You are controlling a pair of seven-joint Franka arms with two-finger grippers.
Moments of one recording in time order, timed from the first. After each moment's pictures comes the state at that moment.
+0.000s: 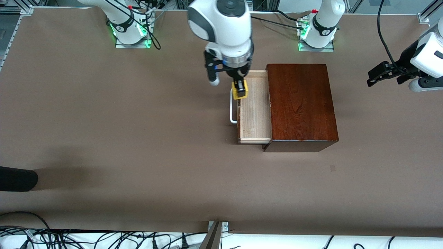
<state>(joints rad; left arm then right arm) -0.12 -0.03 0.07 -1.63 -0.01 1.55 -0.17 0.86 0.58 -0.05 -1.11 0.03 1.81 2.08</state>
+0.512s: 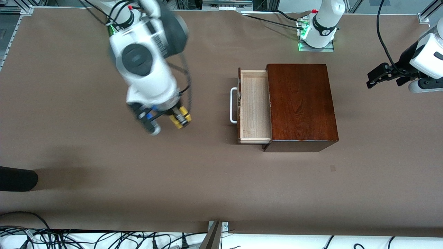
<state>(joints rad) -0.12 -0.02 0.07 -1.63 -0.01 1.58 -0.17 0.51 0.57 -0.06 -1.14 0.07 1.70 1.20</state>
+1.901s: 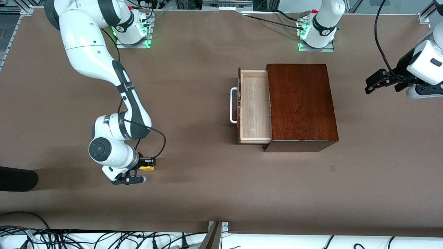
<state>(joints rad) -0.12 0.00 0.05 -1.63 -0.01 1.62 -0.17 0.28 0.94 -0.05 -1.20 0.07 2.15 0.14</state>
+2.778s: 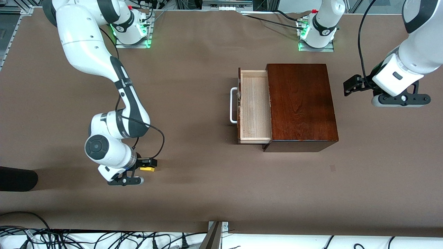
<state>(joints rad) -0.13 0.07 -0.01 -1.61 -0.04 1.59 -0.13 0.28 0.87 -0.05 -1.17 0.06 2.08 0.19</state>
